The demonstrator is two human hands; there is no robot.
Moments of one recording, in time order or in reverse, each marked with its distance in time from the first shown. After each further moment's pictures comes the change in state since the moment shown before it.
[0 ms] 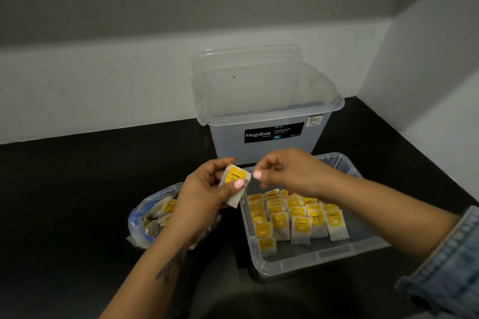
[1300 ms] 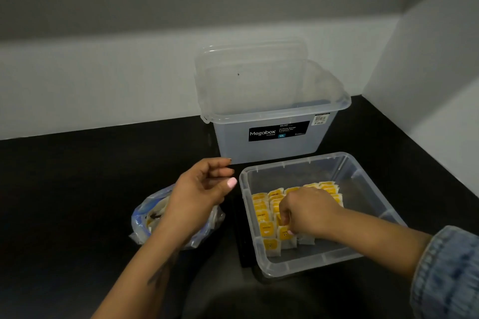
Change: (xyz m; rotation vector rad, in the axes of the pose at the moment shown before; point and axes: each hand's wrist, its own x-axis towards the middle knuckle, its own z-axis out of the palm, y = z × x) left_hand -0.001 -0.002 -0.019 0.216 0.044 0.058; right_hand 0.004 0.065 0.038 -0.793 -0.120 0.037
